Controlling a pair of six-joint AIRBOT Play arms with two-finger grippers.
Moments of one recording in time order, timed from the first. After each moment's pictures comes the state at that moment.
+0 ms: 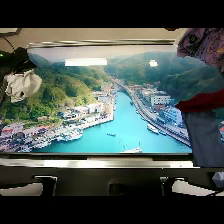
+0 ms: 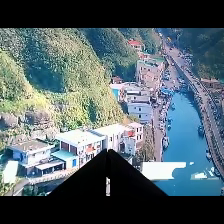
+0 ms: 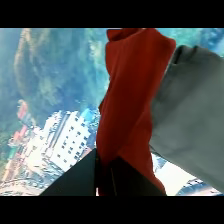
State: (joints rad) left arm 0.12 -1.48 1.97 1.18 -1.46 -1.70; right arm -0.58 -1.46 1.92 -1.43 1.51 2.15
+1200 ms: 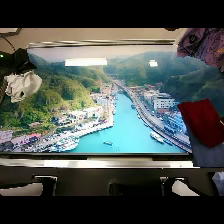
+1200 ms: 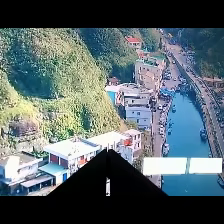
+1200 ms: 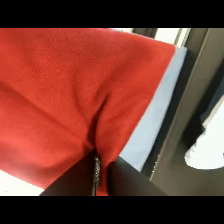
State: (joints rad) left arm 0.12 -1.48 1.97 1.18 -1.48 -1.70; right arm -0.58 -1.28 1.21 -1.90 1.53 2.28
